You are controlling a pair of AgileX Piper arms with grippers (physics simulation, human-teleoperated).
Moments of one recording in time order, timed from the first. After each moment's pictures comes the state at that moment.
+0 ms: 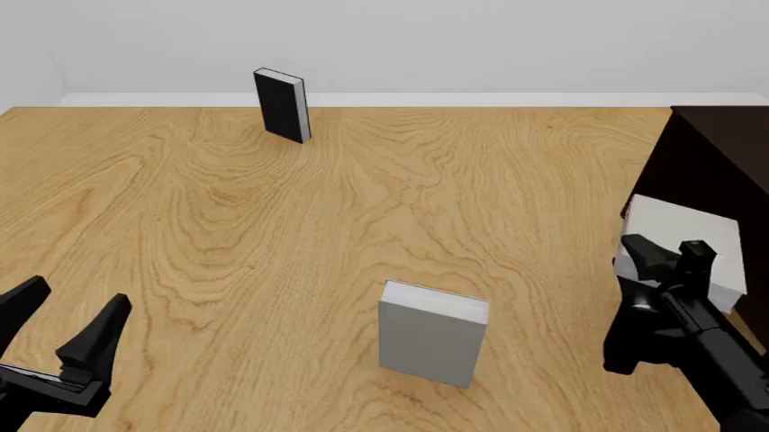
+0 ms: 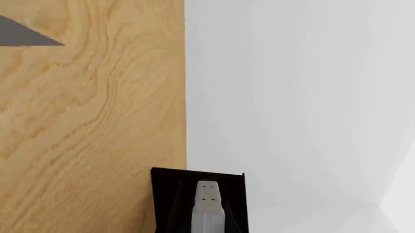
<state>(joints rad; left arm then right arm) -0.16 0.20 0.00 -0.10 0.12 0.07 1.40 -0.05 -1.17 -1.60</state>
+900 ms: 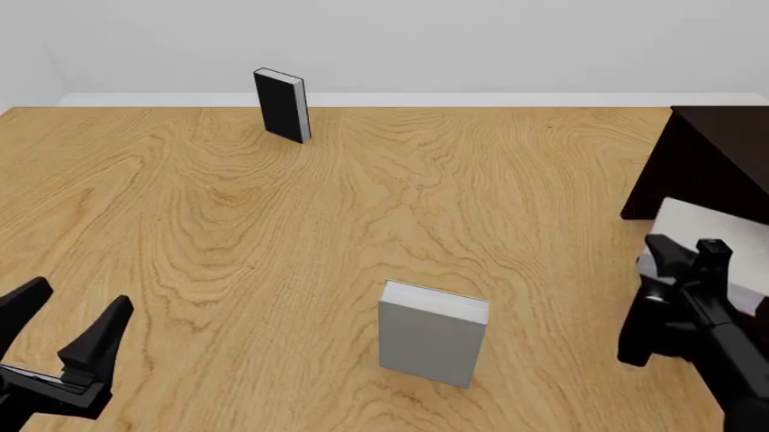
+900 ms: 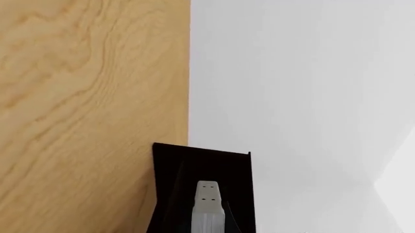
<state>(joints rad) -0.17 0.20 0.00 -0.09 0.13 -0.05 1.47 -0.06 -1.20 -1.64</state>
